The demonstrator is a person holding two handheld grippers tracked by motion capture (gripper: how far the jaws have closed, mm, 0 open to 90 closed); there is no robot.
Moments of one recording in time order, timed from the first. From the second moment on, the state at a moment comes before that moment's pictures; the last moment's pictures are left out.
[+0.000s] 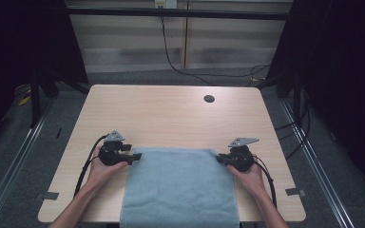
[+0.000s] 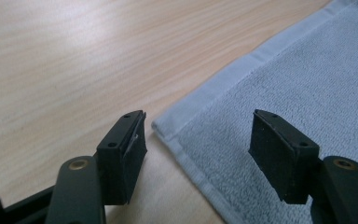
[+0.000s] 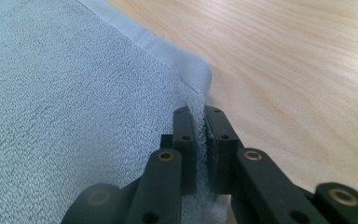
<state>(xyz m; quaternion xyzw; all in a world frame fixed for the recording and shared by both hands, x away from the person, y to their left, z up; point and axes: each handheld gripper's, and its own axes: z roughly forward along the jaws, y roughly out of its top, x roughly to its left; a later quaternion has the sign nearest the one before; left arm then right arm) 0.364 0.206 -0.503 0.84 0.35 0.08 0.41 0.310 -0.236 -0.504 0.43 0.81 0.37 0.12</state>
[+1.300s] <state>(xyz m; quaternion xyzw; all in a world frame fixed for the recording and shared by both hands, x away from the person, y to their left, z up) 0.360 0.202 -0.470 0.81 0.32 0.03 0.49 0.309 -0.246 -0.476 0.45 0.76 0.46 0.10</state>
